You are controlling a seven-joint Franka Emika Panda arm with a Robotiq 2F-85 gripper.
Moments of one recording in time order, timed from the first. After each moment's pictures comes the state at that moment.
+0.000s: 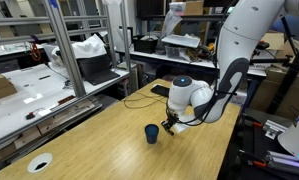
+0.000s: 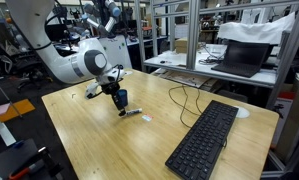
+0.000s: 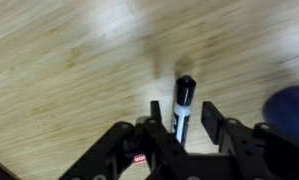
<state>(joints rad) 0.60 0.61 -0.28 -2.26 -0.29 2.95 1.11</state>
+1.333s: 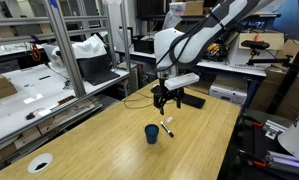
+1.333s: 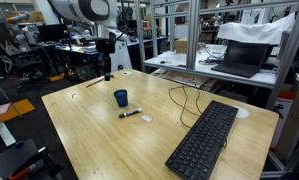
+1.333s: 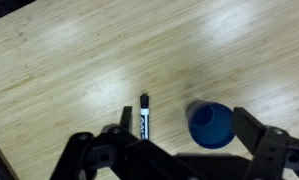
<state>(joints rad) 0.24 0.32 0.09 -2.06 0.13 2.24 0.72</state>
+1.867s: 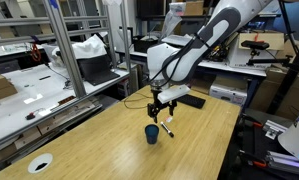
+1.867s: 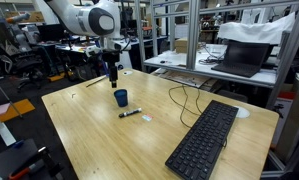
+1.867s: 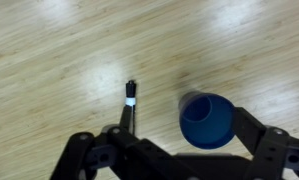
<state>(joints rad) 0.26 0.47 0.09 -1.98 0.06 2.33 0.72</state>
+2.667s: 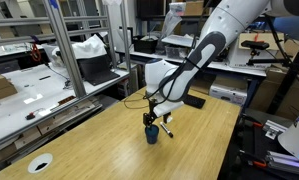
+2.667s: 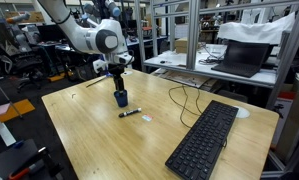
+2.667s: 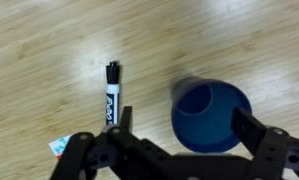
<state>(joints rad) 0.31 0.63 0.04 -1.92 0.03 2.50 0.73</state>
